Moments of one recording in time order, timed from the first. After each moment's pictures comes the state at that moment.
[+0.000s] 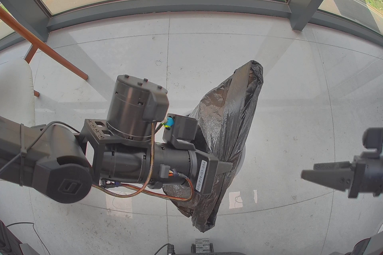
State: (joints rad) left arm -0.80 1.74 -1.00 -0.23 -0.35 -0.29; right arm 0.63 1.18 -0.66 -0.08 0.19 0.51
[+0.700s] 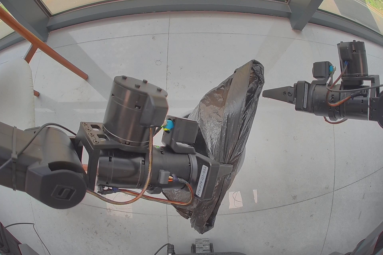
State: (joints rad) left arm -0.82 1.71 -0.99 -0.22 -0.30 -0.28; right arm 0.40 1.63 -1.11 -0.08 0.18 0.34
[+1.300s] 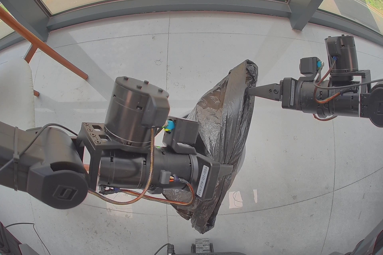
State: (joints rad) left arm -0.82 1.72 -0.99 -0.23 -0.30 -0.28; right arm 0.48 1.67 -1.15 -0.08 0.17 0.34
